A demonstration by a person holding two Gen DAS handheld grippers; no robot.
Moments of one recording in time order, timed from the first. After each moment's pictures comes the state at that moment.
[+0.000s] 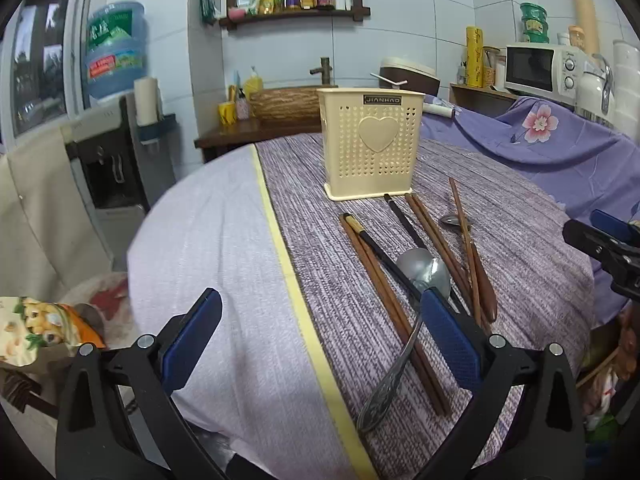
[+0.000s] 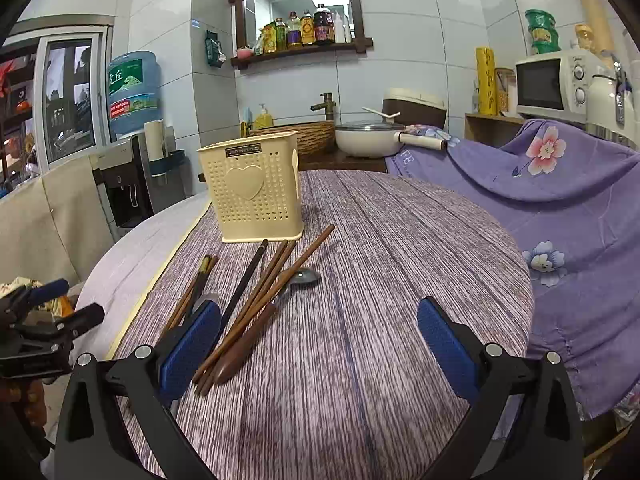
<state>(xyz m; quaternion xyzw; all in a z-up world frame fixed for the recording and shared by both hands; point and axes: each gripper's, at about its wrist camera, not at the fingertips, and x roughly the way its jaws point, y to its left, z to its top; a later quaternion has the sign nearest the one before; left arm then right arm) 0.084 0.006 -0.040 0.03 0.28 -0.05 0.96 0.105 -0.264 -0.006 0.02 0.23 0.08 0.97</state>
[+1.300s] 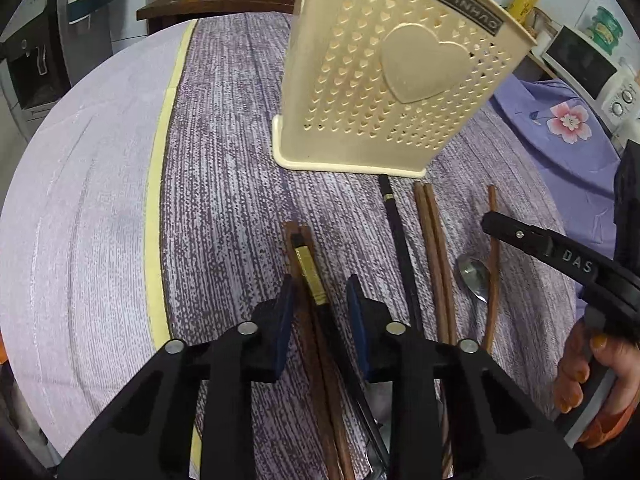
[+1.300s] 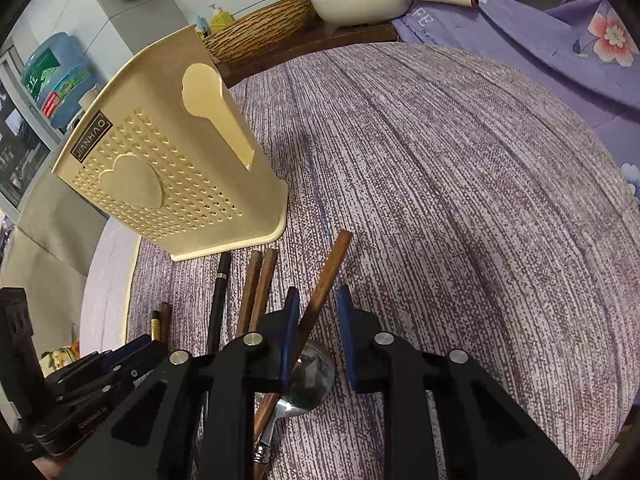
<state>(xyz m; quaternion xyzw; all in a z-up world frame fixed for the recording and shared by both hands) 0.284 -0.020 -0.075 -0.09 0.50 -0.10 0.86 0.314 -0.258 -0.042 0.13 0.48 0.10 0.86</state>
